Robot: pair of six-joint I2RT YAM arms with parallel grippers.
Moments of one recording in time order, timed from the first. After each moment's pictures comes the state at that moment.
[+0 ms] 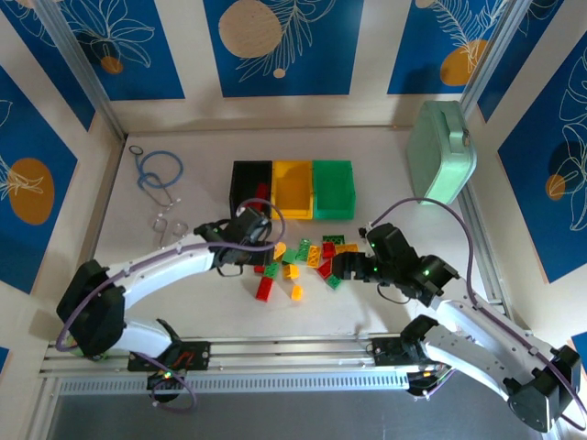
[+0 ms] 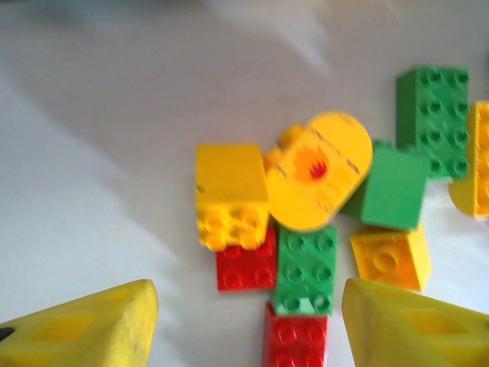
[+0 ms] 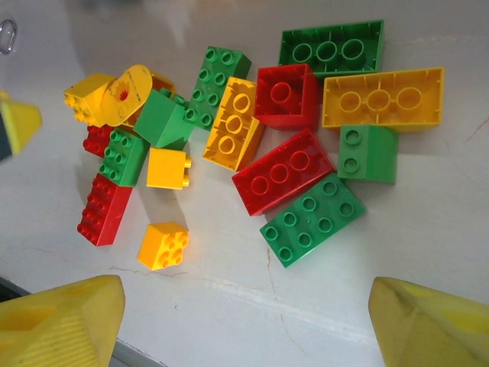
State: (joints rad) left arm -0.81 1.38 0.92 -0.65 -0.15 -0.61; right arm 0.67 0.80 0.65 -0.74 -0.09 0.65
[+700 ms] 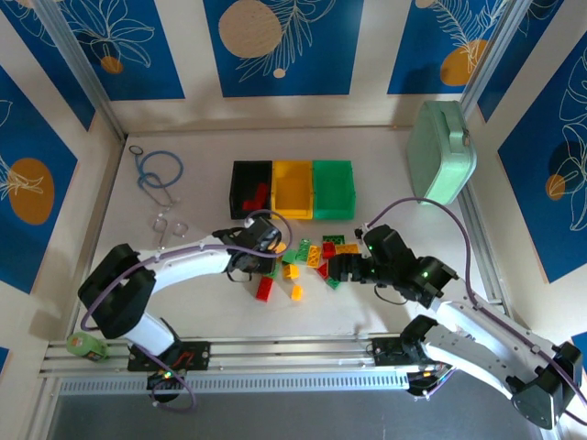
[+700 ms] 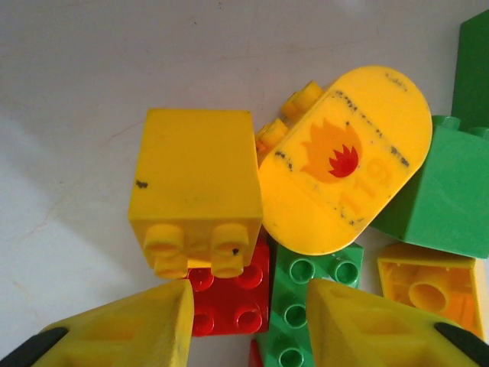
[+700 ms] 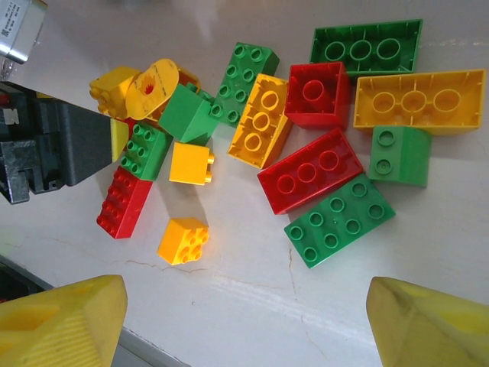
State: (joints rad) left arm -0.82 1.54 0.88 -0.52 -0.13 -0.68; right arm 0.71 0.79 0.65 -0.72 -0.08 0.66
